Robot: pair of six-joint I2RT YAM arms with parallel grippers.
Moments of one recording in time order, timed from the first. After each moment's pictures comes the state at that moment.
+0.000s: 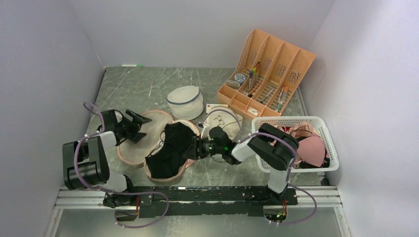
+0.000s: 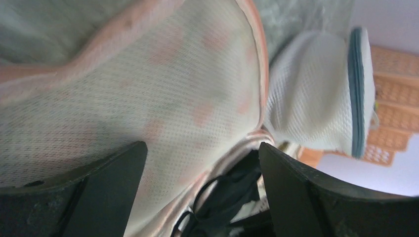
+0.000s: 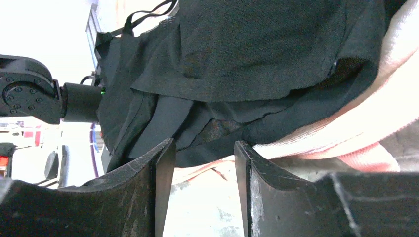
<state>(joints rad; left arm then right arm) 0.25 1.44 0.53 0.11 0.52 -0.87 0.90 1.84 0.58 0.81 -0.42 0.72</state>
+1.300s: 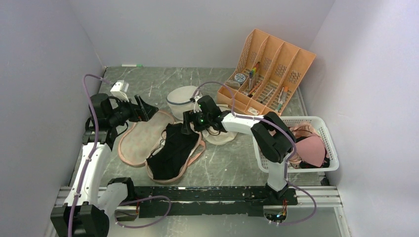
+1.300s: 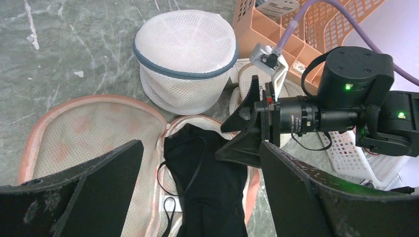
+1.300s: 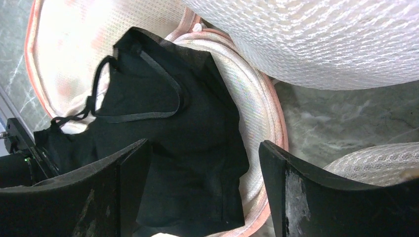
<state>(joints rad) 0.06 0.92 0.78 -0.23 0.62 -0.28 0.75 1.91 1.15 0.03 -0.30 0.41</state>
